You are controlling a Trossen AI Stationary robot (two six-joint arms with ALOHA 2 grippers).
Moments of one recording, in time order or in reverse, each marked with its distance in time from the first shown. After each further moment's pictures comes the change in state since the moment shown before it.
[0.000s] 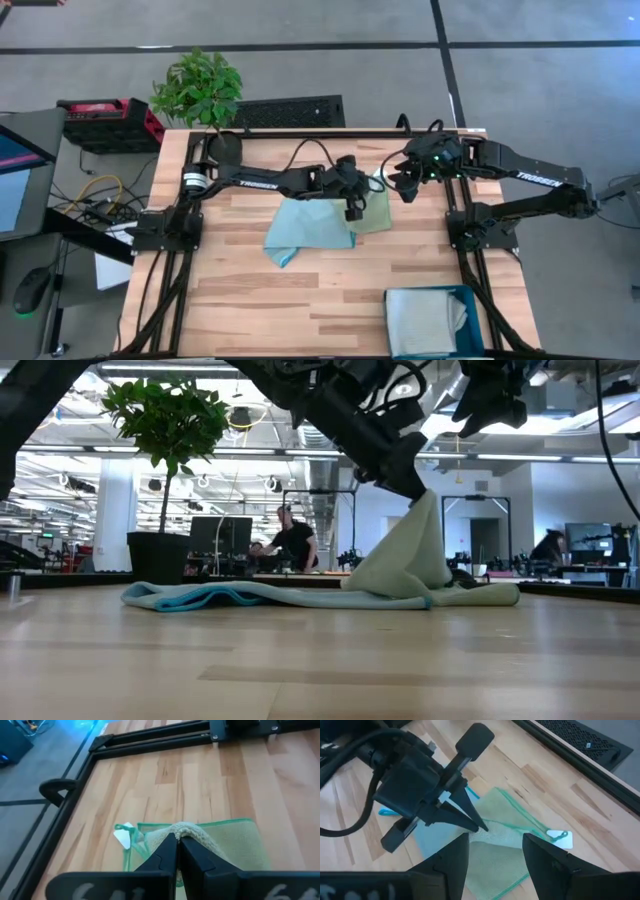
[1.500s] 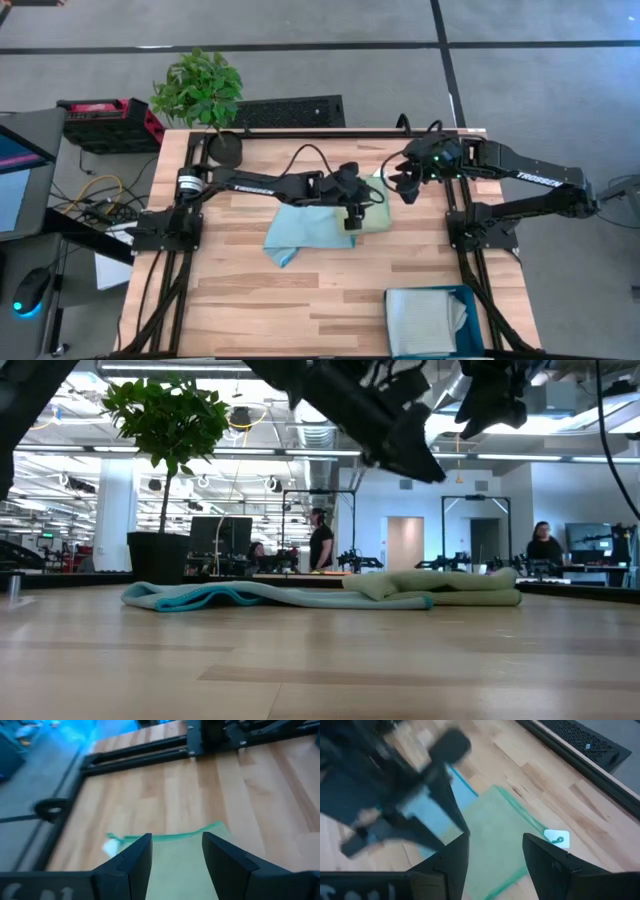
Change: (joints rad) left arm -0.051 -0.041 0.001 -0.014 0.008 0.023; right arm 0.000 0.000 0.000 -0.017 -0.003 -0.040
